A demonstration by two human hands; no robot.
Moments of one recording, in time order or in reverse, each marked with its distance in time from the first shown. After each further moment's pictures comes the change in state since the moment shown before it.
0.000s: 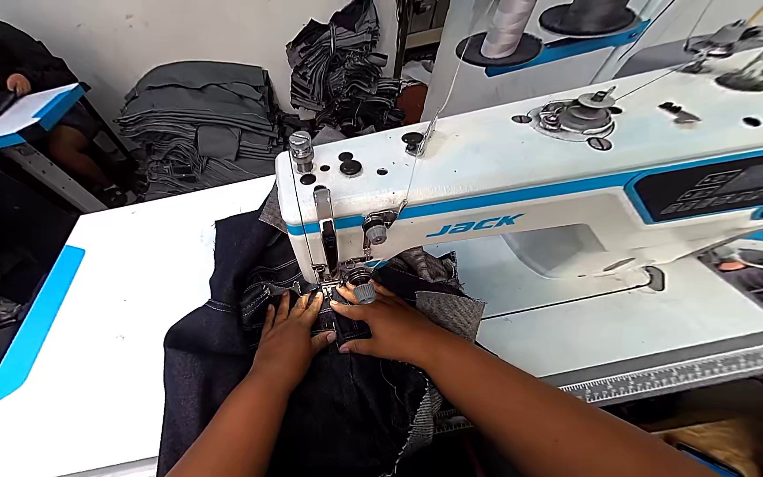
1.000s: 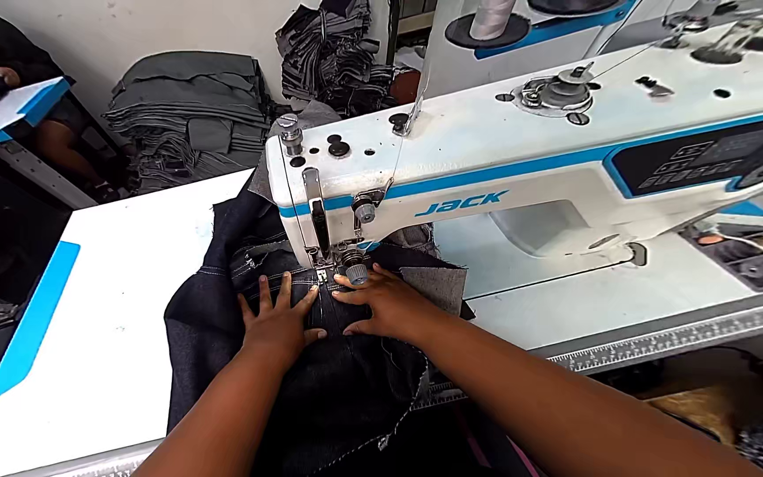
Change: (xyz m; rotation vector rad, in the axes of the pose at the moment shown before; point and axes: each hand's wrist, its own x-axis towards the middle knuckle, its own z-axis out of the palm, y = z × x) left_hand -0.013 0.009 -0.017 0.242 -0.104 -0.109; right_hand -0.006 0.009 0.001 0.011 0.024 0.005
